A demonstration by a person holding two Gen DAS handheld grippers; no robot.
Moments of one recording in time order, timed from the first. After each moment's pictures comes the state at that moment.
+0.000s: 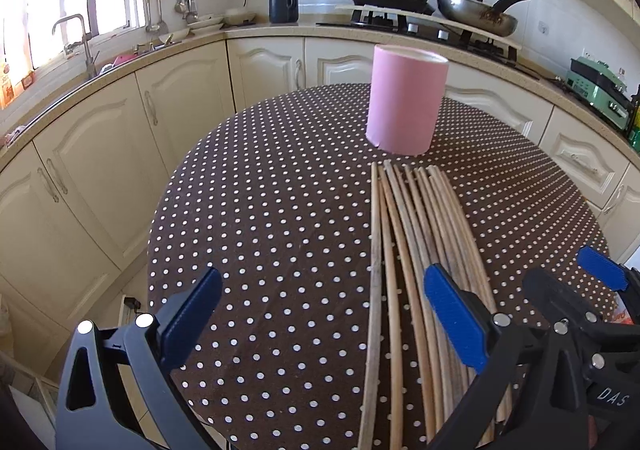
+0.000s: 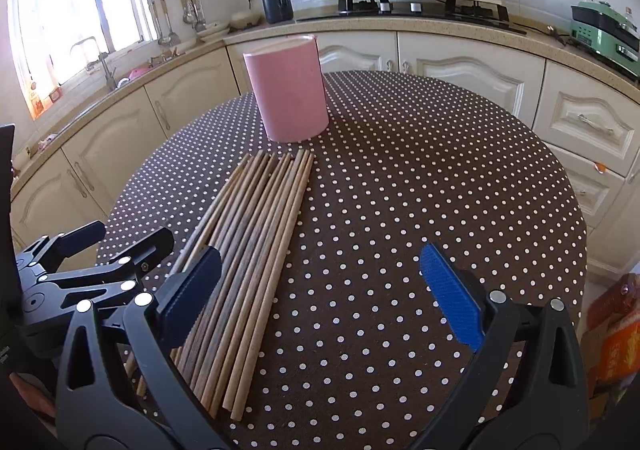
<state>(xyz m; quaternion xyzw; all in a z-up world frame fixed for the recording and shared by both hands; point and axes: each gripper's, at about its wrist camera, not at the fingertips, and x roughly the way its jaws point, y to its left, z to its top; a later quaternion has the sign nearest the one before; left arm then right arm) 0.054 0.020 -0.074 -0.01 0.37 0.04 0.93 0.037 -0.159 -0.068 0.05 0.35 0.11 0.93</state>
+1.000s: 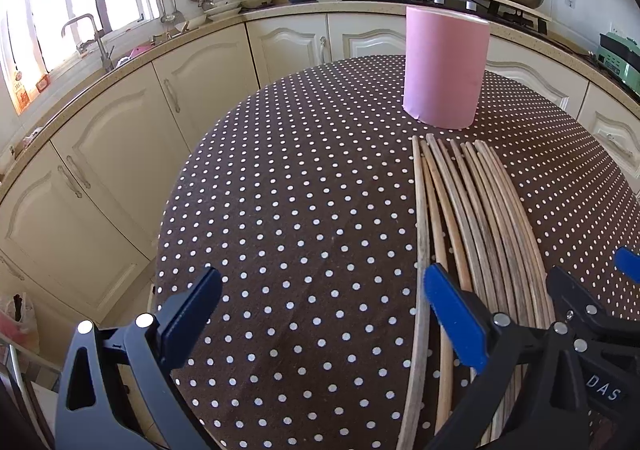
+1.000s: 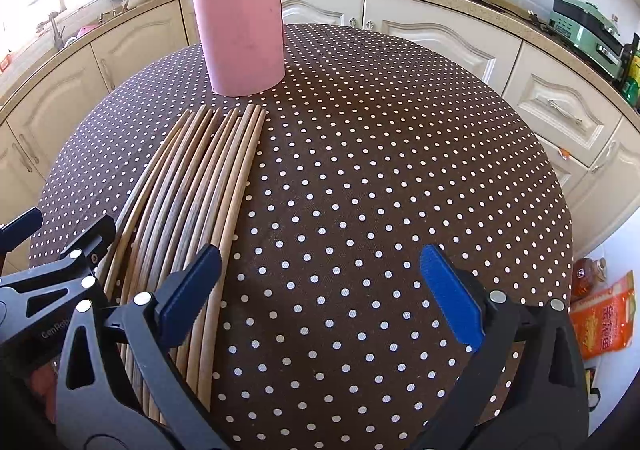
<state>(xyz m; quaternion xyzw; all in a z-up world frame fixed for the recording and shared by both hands) 0.081 0.023 -0.092 0.02 0.41 0.09 0.91 0.067 -0.142 -0.091 0.00 0.42 0.02 0.91</state>
